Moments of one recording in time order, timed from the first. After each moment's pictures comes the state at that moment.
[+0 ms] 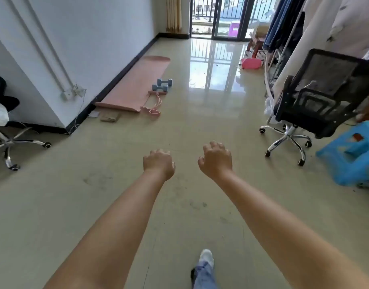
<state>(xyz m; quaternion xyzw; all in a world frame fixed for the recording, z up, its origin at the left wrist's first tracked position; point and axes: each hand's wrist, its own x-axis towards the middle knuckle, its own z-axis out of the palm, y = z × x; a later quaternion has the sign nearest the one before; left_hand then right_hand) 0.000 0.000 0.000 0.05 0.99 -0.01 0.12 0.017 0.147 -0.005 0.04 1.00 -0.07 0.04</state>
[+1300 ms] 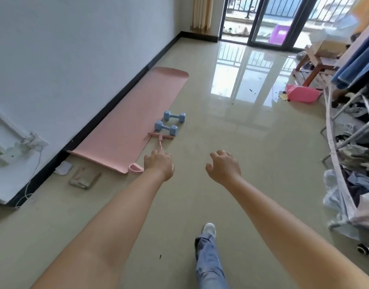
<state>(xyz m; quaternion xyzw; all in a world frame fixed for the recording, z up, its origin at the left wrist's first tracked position) -1.043 0.109 -0.025 0.00 0.98 -0.04 0.19 -1.038 0.277 -0.033 -0.02 0.99 -0.08 0.12</state>
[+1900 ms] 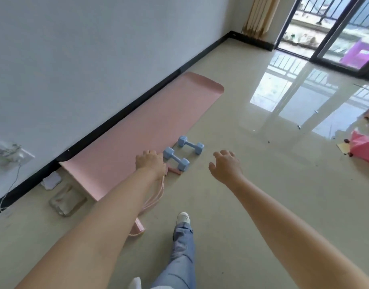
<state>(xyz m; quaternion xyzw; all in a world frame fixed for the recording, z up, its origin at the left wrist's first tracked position) -1.511 0.091 -0.062 -0.15 0.96 -0.01 0.22 -1.563 0.279 -0.070 -0.14 0.98 -0.07 0.15</state>
